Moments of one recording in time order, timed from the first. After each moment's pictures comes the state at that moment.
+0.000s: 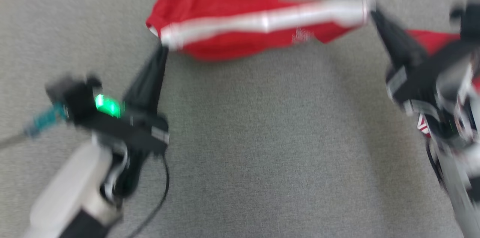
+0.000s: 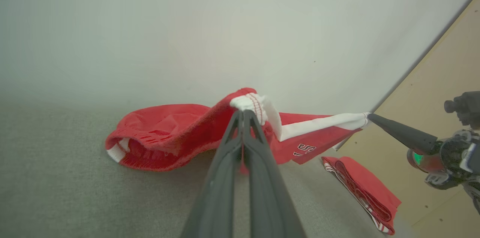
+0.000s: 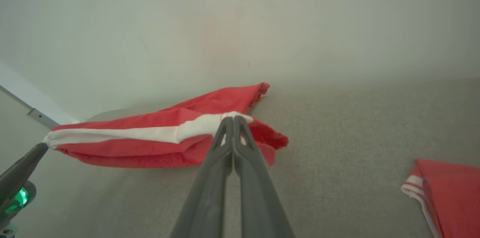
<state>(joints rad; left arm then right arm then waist) -0.68 0.40 -0.58 0.23 -1.01 -0.13 -0.25 -0.66 -0.39 0.16 0.11 0.77 0.13 0.39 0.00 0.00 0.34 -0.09</state>
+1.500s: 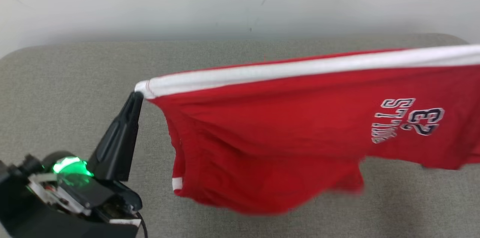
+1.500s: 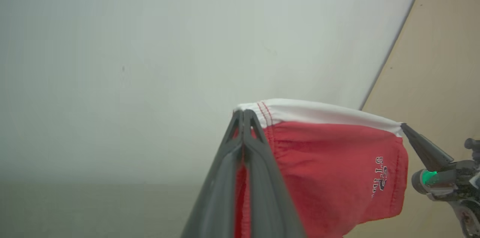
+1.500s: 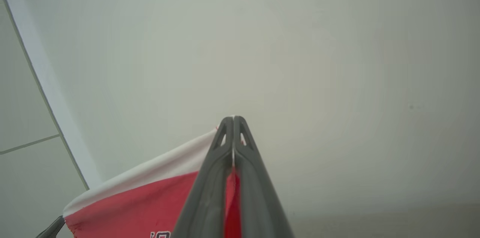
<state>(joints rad) -0.21 0.47 -0.33 -0.43 -0.96 -0.04 -0.16 -0.14 -0.21 -0.37 -0.72 0.88 0.13 0.49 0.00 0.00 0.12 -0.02</state>
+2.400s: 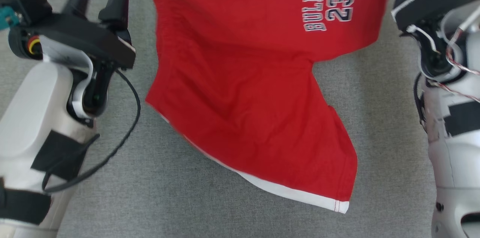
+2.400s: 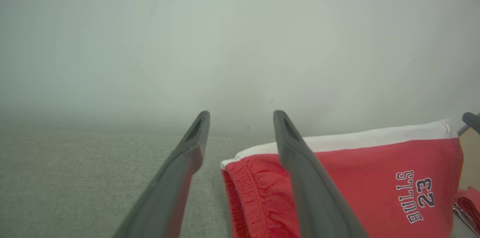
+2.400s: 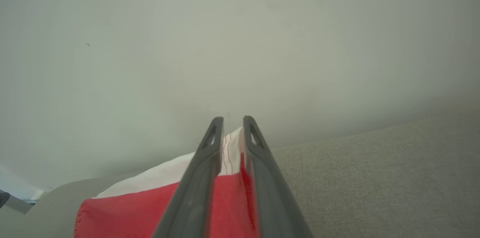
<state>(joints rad) -0.97 0.34 -0.42 0.45 -0.83 -0.05 -0.09 -0.95 -0.21 0.02 0.39 0.56 0.13 0.19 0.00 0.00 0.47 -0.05</state>
